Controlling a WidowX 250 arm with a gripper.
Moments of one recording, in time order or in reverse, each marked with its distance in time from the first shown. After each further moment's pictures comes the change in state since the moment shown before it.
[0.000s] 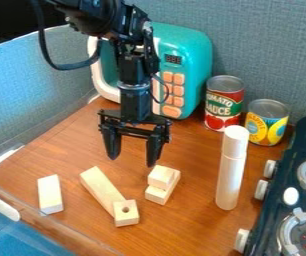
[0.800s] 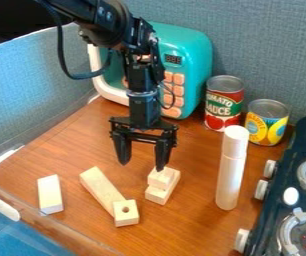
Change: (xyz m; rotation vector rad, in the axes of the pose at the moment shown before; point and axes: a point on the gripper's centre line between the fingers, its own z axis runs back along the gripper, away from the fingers) arm 0.015 -0.011 -0.018 -0.049 0.031 -0.038
